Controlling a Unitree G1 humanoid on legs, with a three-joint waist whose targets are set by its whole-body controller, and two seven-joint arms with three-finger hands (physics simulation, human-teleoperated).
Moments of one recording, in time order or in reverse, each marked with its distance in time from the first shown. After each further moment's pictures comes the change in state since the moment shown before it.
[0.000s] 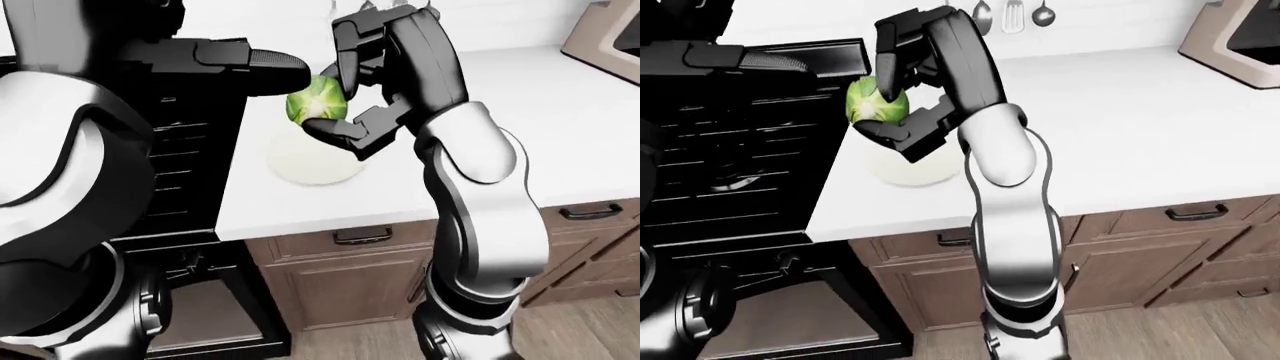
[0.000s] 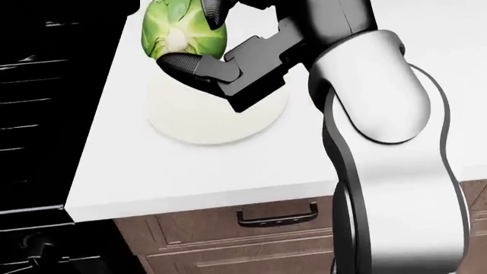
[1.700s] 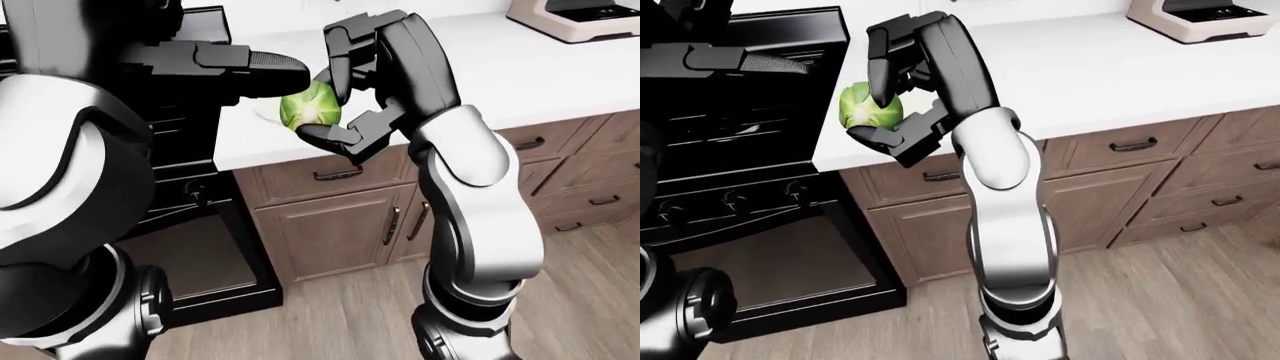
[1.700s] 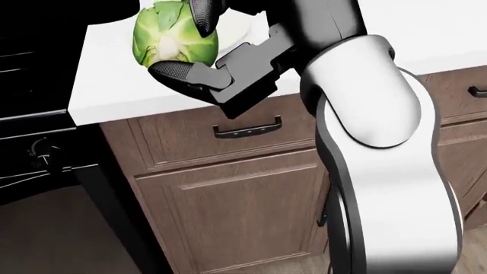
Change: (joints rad) left arm 0.002 -0.004 0.003 -0.008 0.000 0.011 0.010; right arm 0.007 0.007 0.017 -0.001 0.011 0.001 0.000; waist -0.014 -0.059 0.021
